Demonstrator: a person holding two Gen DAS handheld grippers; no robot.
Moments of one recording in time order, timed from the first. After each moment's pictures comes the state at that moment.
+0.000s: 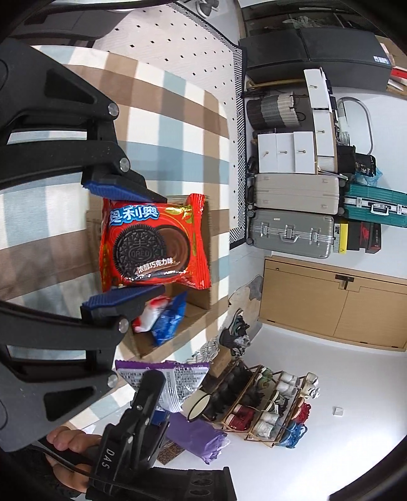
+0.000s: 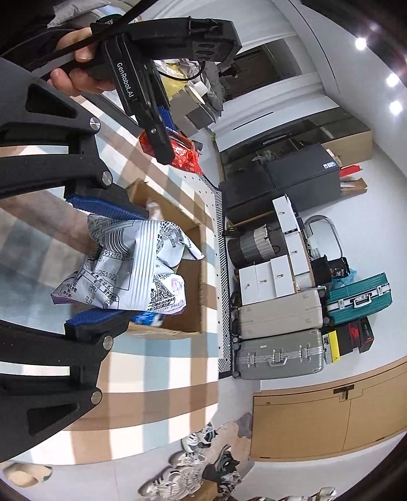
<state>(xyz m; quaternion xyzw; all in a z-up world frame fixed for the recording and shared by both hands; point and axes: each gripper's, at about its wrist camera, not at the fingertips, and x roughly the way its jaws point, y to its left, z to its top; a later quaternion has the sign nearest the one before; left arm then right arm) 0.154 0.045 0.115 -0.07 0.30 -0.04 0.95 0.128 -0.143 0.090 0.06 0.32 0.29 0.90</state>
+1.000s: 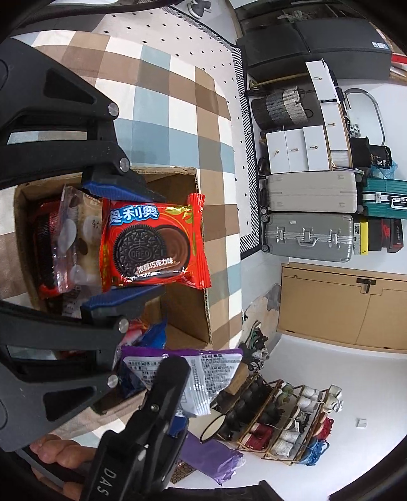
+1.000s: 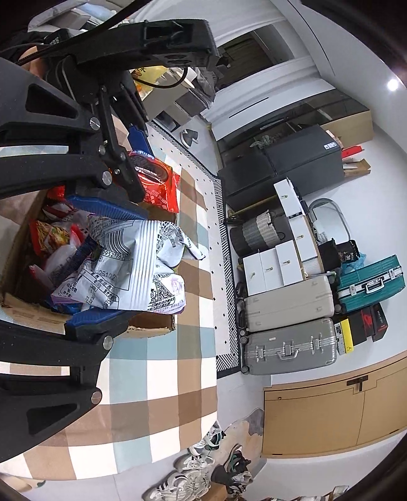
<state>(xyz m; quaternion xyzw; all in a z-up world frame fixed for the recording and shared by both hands) 0.287 0.017 0.050 -0.04 0.35 -0.03 0.94 0.236 -0.121 0.061 0.08 0.34 0.26 0.90</state>
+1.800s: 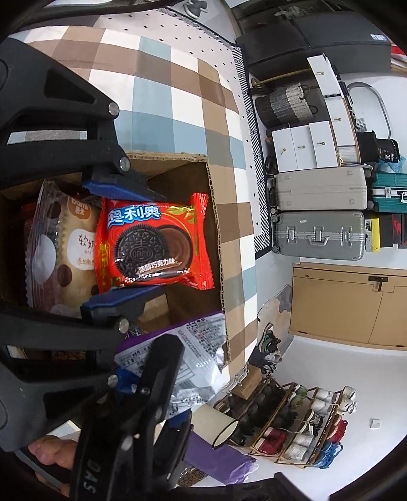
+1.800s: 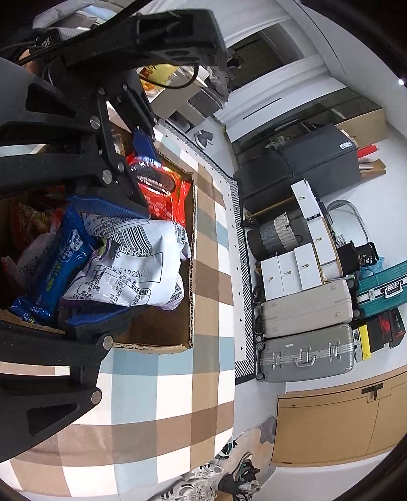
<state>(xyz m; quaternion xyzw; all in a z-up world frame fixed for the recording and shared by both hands) 0.317 0.022 0.016 -0.02 0.37 -0.03 0.93 0.265 -0.105 0.027 0.07 0.37 0.28 0.88</state>
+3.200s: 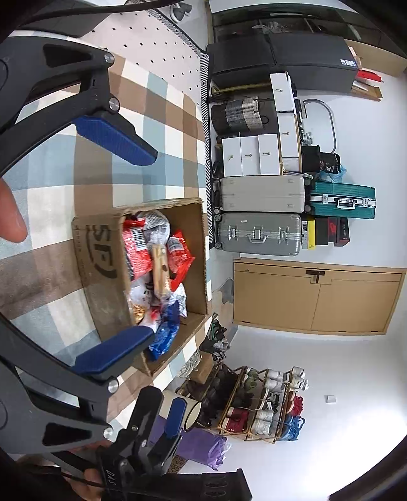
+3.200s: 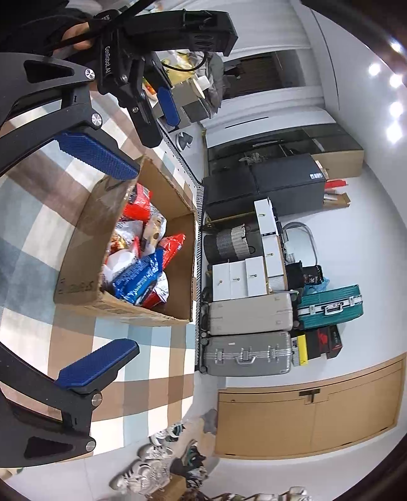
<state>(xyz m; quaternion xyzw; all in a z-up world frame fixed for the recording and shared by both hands) 0.132 0.041 0.056 -0.03 0.21 -0.03 0.98 0.113 -0.157 0.045 0.03 0.23 0.28 0.93</state>
